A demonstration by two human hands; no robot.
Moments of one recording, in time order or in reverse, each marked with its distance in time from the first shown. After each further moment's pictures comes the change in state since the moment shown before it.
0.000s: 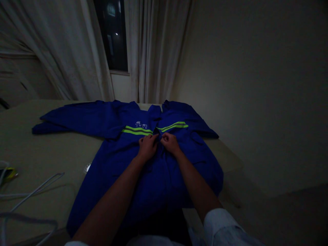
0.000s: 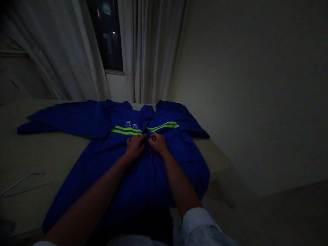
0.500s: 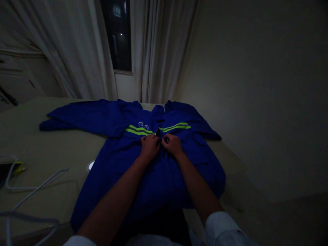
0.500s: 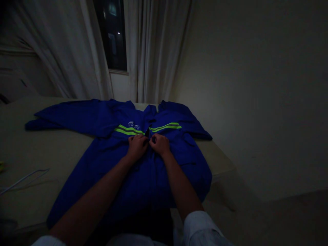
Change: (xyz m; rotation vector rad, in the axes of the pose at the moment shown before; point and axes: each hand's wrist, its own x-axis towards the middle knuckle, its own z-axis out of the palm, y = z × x) left_hand -0.004 0.007 -0.006 0.092 0.081 0.032; right_hand -0.008 -0.014 -0.004 -0.334 0.000 -0.059
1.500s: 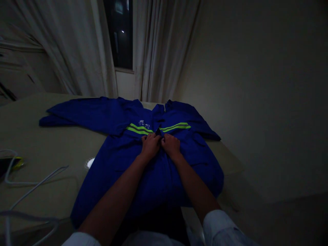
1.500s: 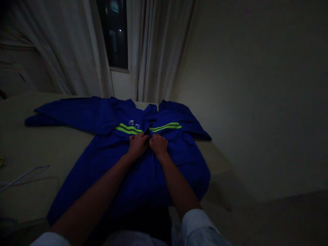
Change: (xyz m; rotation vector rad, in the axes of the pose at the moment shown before) left_hand -0.001 0.002 0.002 0.010 -0.054 -0.001; right_hand -0.005 -0.031 0.000 -0.423 -0.158 0.168
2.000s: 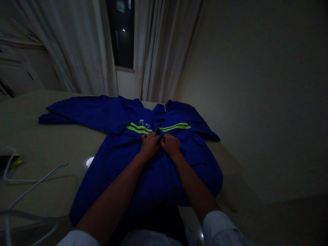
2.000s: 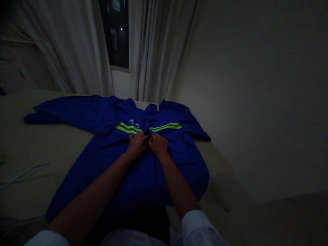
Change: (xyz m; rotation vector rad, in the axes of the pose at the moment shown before) left_hand 0.001 -0.002 -0.002 -0.027 0.015 0.032; right_hand -0.003 0.001 -0.006 -0.015 -0.018 -0.047
